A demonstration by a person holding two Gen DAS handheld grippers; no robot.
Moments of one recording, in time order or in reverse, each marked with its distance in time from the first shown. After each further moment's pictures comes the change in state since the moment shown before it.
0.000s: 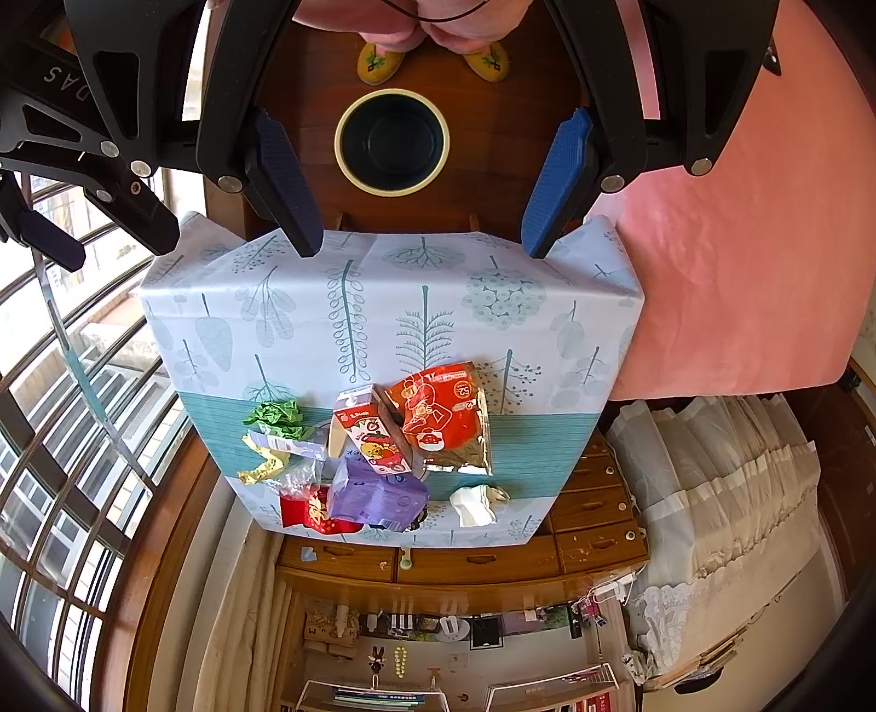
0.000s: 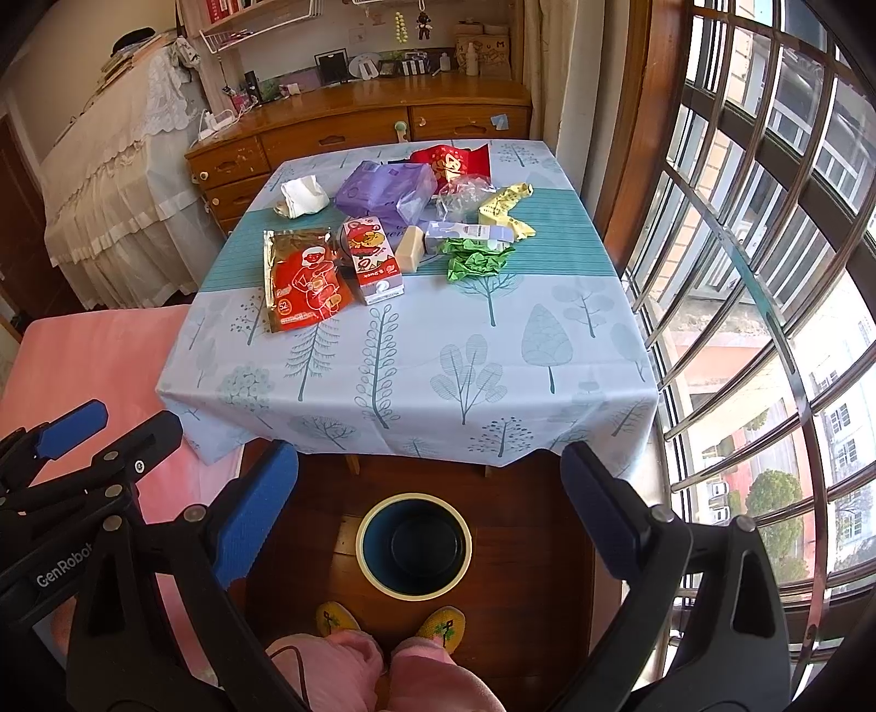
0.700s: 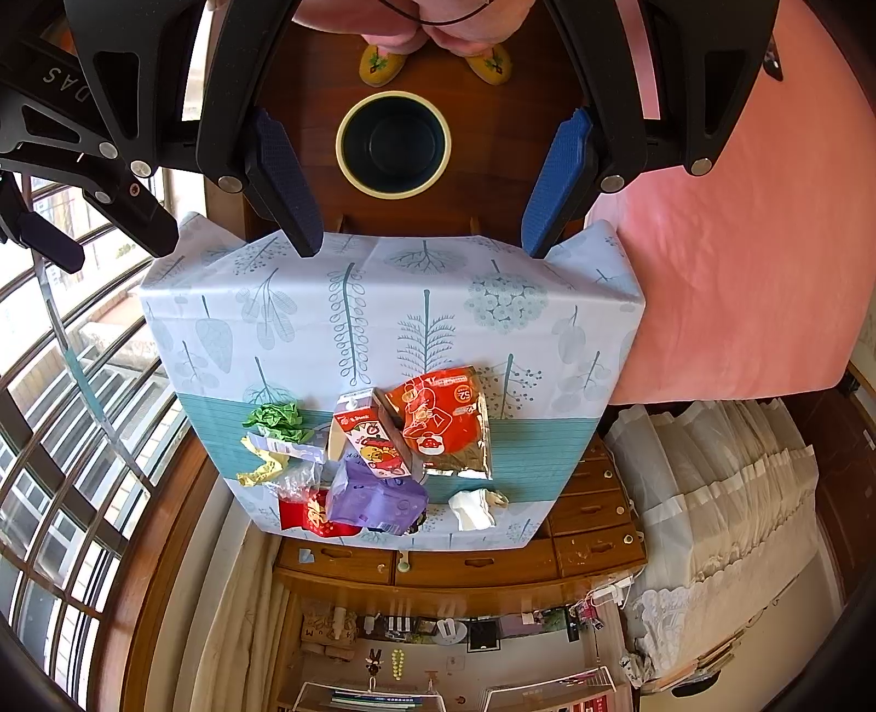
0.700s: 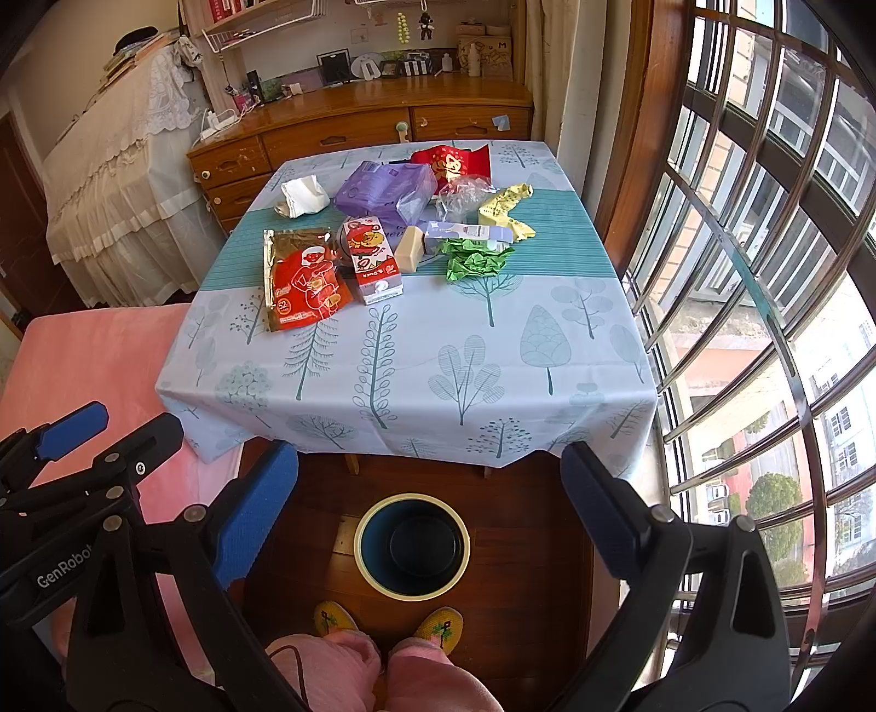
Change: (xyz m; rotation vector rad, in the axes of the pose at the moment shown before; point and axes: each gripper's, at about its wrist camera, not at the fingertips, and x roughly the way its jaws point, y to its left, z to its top) left arm 0.000 0.000 -0.001 -0.001 0.000 -0.001; right arm 0.000 -0.002 0.000 -0.002 0.002 0.002
